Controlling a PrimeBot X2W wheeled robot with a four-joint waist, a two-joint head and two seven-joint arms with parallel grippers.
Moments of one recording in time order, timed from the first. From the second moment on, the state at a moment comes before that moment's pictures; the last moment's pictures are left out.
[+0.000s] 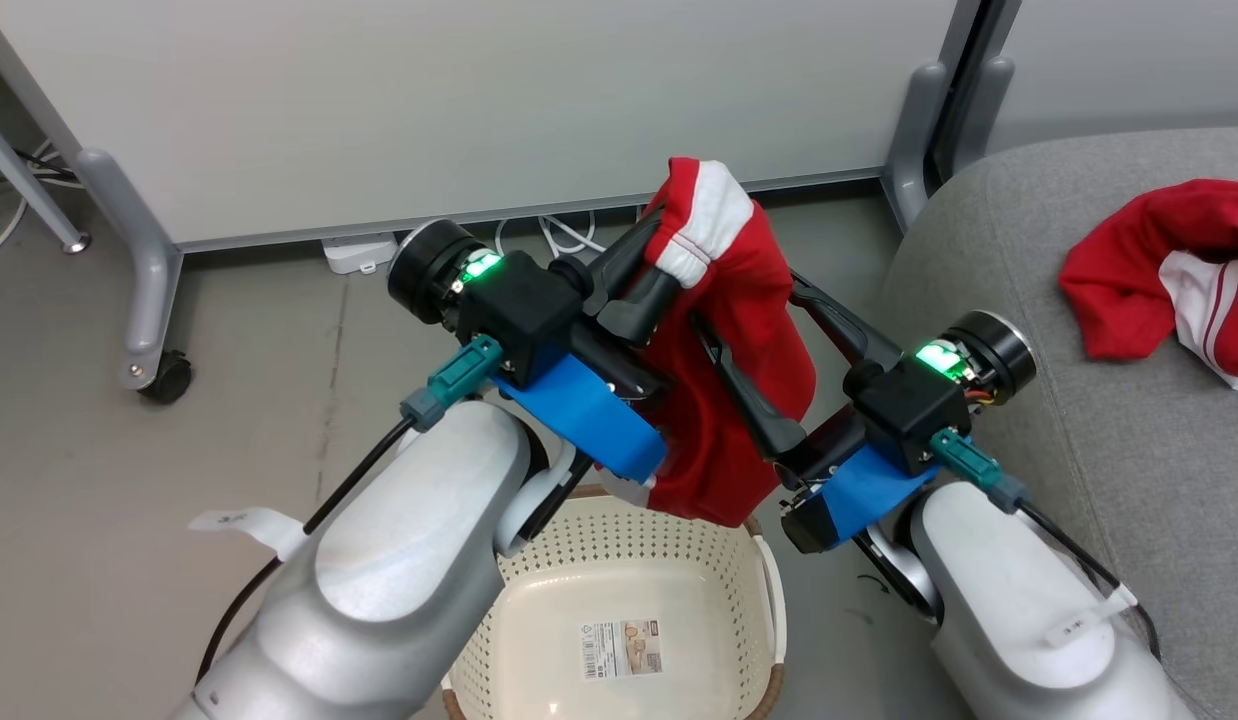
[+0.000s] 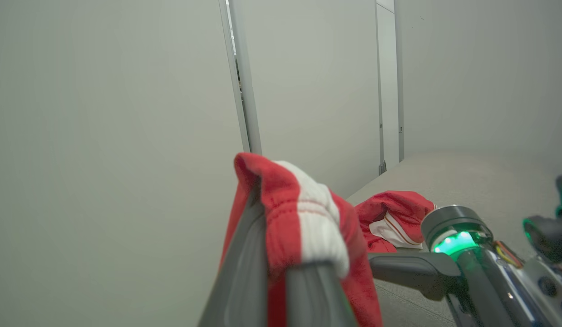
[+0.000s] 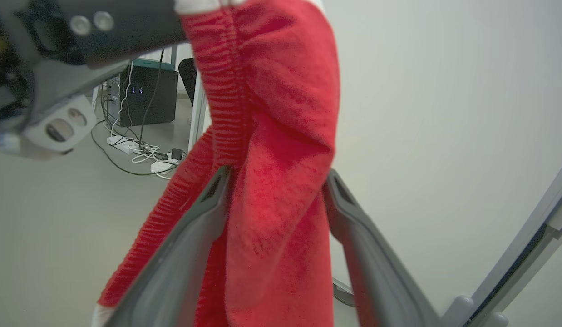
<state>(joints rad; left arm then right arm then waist) -0.73 0.14 -0.72 0.35 -0.45 -0.13 -0.25 -0.53 -0.15 0.45 0.32 0.06 0.13 -0.26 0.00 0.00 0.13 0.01</state>
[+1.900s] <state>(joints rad) -0.63 0.17 -0.79 0.35 -0.44 -0.11 -0.26 -0.48 -0.12 0.24 0.30 0.12 0.13 -0.26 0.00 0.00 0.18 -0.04</state>
